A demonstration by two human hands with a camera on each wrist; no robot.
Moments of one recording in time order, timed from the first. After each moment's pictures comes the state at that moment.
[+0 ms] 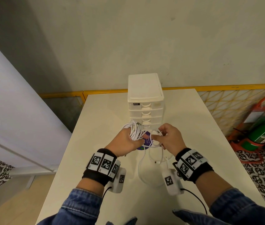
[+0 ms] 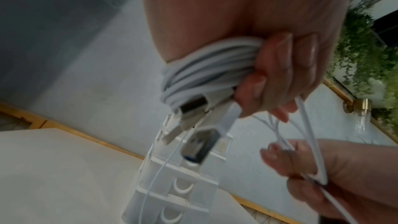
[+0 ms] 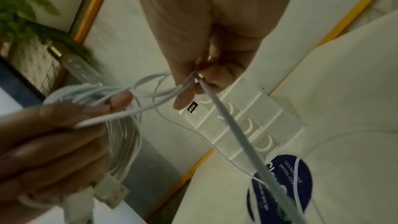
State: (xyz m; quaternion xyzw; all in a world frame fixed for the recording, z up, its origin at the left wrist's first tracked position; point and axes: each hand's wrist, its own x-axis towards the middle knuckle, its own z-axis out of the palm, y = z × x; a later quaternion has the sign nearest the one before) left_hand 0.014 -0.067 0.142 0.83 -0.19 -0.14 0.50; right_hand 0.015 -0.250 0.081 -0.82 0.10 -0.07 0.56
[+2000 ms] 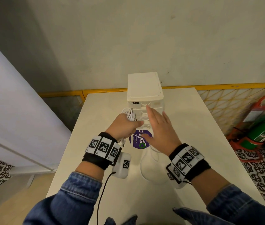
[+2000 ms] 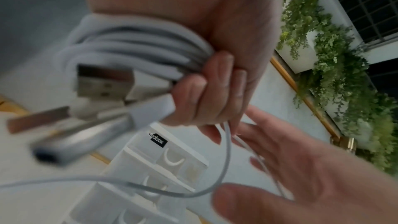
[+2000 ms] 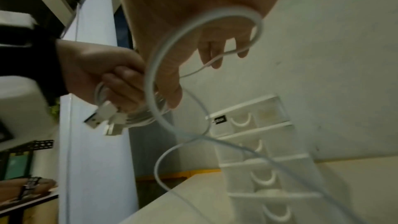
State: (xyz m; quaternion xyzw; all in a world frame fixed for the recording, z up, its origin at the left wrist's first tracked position) left_hand 0.051 -0.075 0.161 0.84 -0.05 -0.18 0.51; right_hand 0.011 -0.230 0.112 -0.96 -0.13 -0.15 0.22
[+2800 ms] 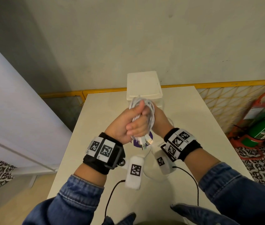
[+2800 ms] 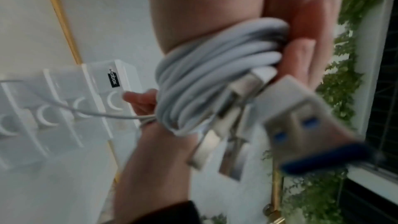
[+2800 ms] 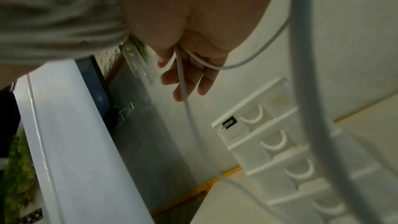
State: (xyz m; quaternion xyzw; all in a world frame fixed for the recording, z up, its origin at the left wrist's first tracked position) left_hand 0.021 -0.084 0.194 0.33 -0.31 -0.42 0.79; right_hand 0.042 -0.218 0.139 -0.80 -0.12 -0.08 0.59
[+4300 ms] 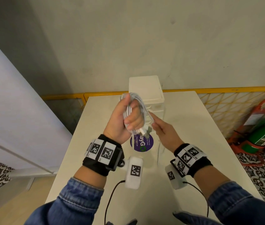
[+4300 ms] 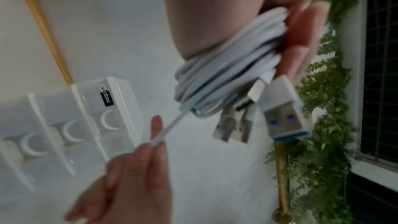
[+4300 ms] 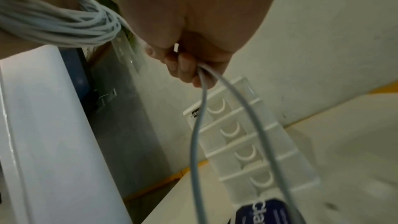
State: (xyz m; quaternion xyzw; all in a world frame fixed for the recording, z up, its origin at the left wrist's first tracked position) left_hand 0.038 -0.077 0.194 0.29 -0.30 -0.29 0.86; right_hand 0.029 -0.249 0.096 -0.84 -0.14 -0.09 0.51
